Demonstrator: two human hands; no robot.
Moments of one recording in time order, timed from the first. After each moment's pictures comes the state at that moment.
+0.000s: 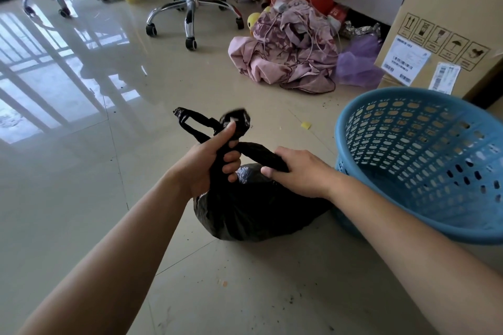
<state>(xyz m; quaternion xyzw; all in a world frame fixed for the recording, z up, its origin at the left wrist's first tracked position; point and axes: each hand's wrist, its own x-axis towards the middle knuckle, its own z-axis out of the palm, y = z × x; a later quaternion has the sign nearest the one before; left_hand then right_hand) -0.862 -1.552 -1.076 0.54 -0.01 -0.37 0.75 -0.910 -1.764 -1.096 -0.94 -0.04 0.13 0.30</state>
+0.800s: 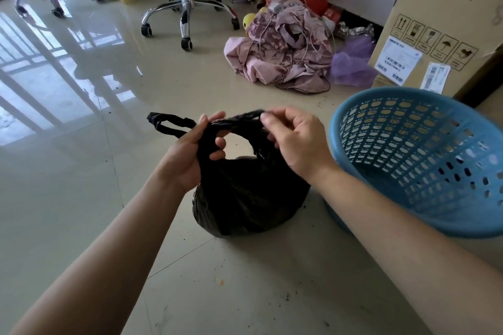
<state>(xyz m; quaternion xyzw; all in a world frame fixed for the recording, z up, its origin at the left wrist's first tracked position) -0.849 -1.542 -1.076 0.43 0.03 -0.29 0.86 -0.909 -1.735 -1.054 -0.79 0.07 -0.16 0.59</state>
